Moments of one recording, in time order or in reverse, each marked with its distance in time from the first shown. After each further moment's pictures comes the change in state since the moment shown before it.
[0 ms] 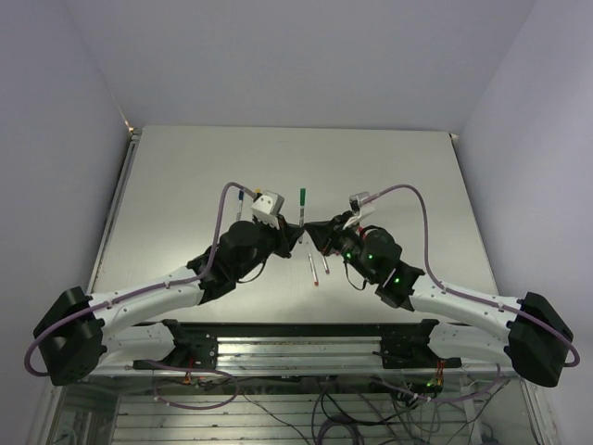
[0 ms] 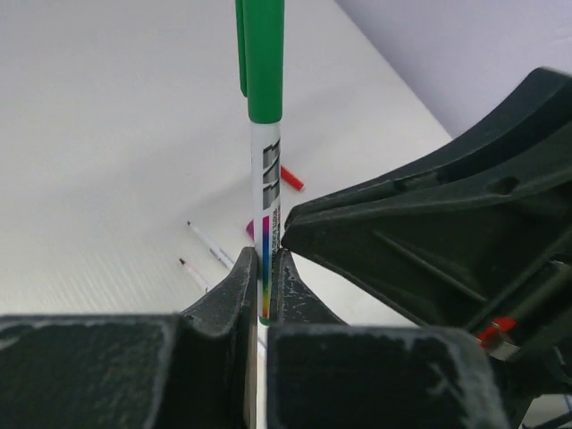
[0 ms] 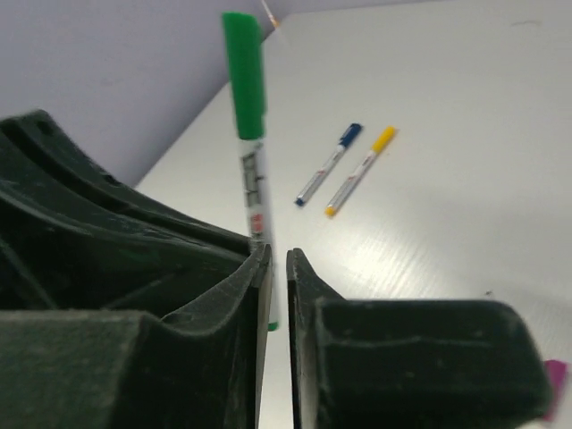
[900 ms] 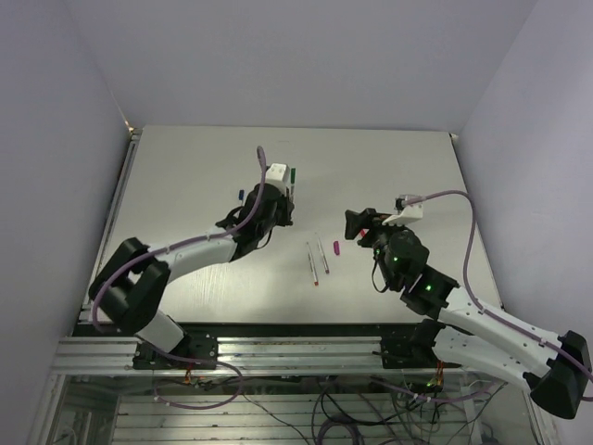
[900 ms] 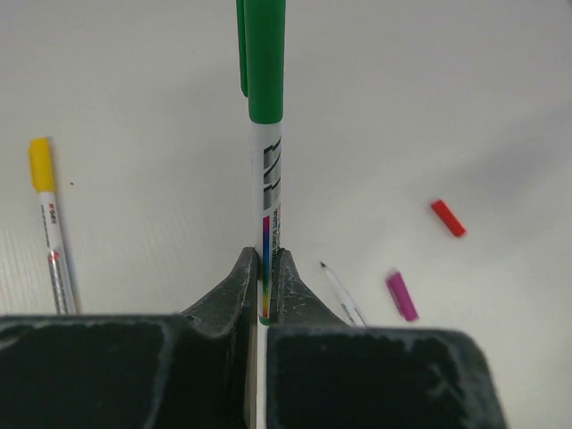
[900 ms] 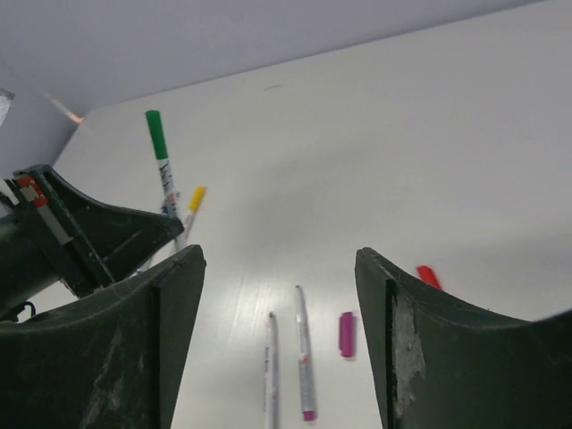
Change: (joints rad) left arm 0.196 0.363 0.214 -0.062 -0.044 0.041; right arm -0.036 -0.267 0.041 -0.363 0.470 -0.064
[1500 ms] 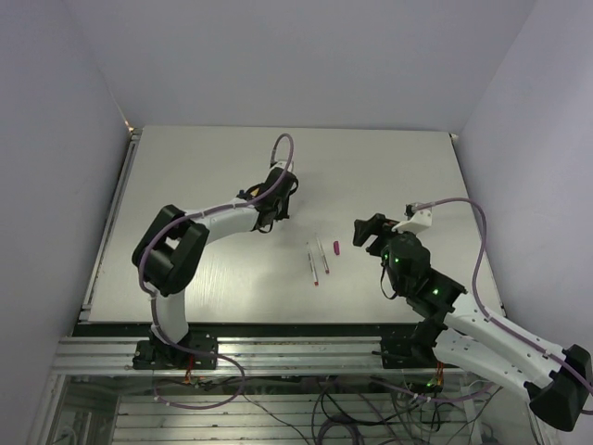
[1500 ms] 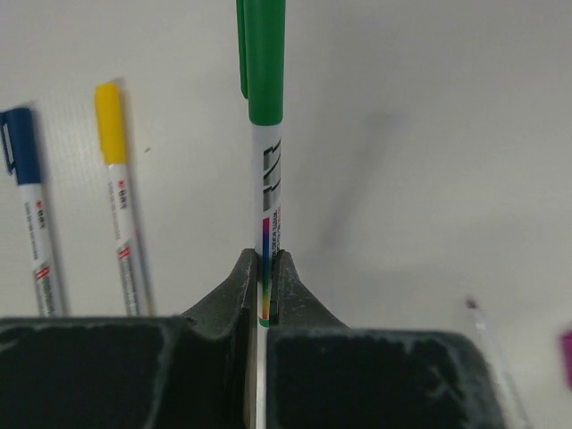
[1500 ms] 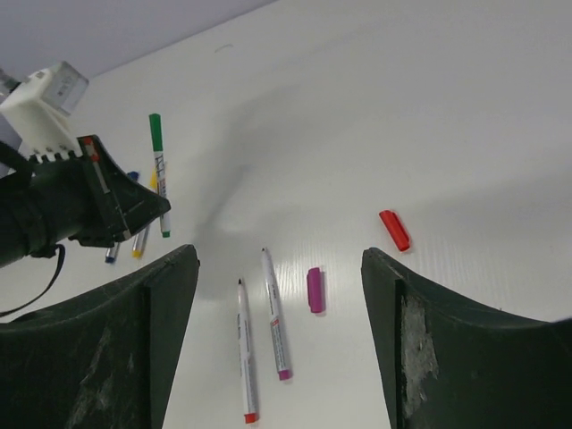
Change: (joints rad) left arm 0.085 0.357 0.348 -0.362 -0.087 0.035; right arm -0.076 -0.099 -0.040 -0.228 0.017 0.175
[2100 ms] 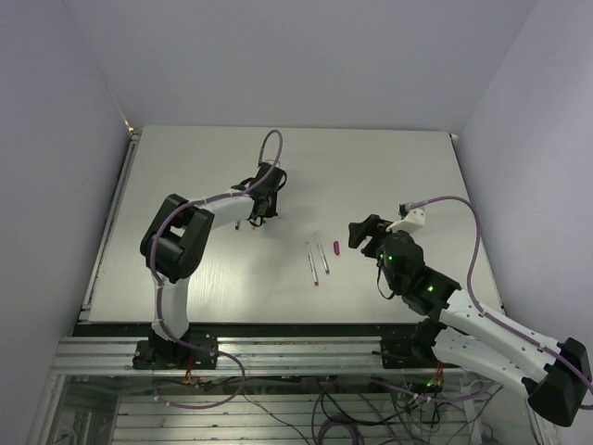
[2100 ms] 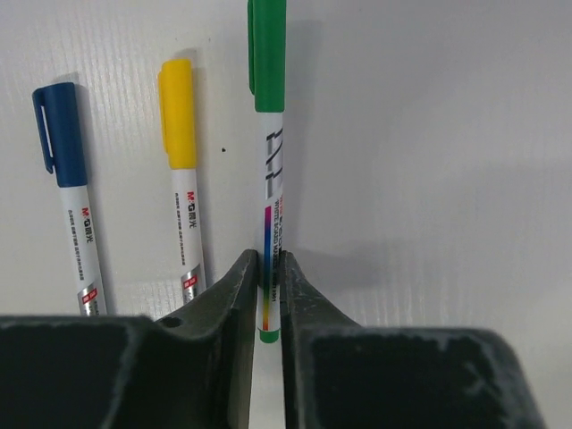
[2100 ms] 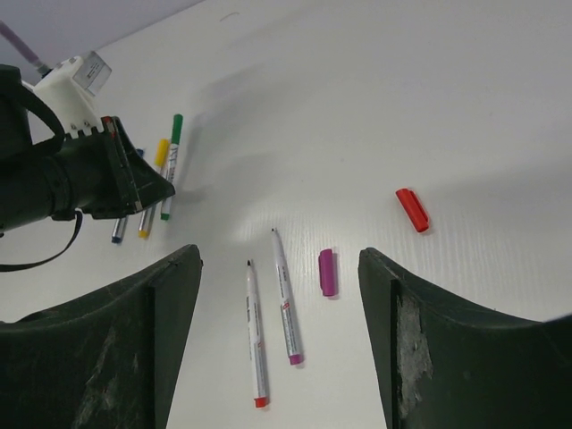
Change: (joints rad) left arm 0.119 0.130 0.077 -0.113 0.035 0.008; right arm 0.000 0.054 -0.001 -0.004 -0.055 0.060
